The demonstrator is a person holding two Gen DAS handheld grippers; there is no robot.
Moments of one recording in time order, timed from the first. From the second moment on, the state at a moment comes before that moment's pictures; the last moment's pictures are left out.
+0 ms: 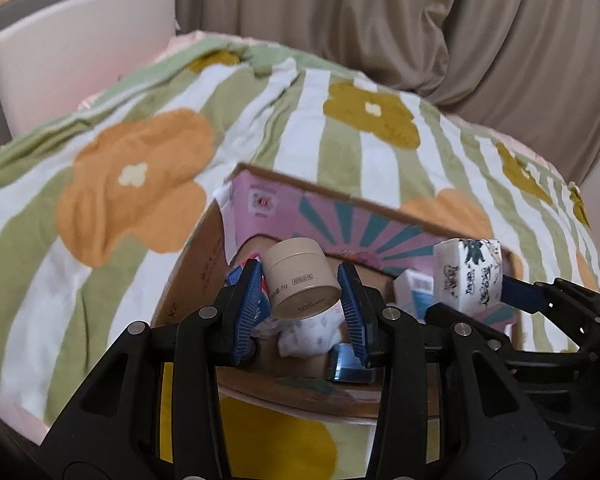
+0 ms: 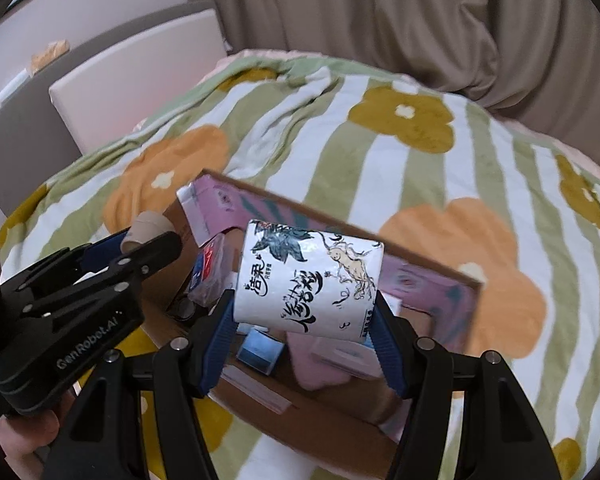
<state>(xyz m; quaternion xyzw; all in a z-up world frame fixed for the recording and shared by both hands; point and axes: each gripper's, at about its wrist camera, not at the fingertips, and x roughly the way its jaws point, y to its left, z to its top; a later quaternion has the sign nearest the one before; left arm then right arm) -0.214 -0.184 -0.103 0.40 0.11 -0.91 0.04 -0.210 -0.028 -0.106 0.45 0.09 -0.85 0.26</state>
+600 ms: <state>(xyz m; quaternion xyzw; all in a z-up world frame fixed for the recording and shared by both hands) -0.245 -0.192 -0.148 0.43 0.07 -0.90 0.02 -0.242 -0.043 -0.148 0.47 0.09 -0.84 0.25</state>
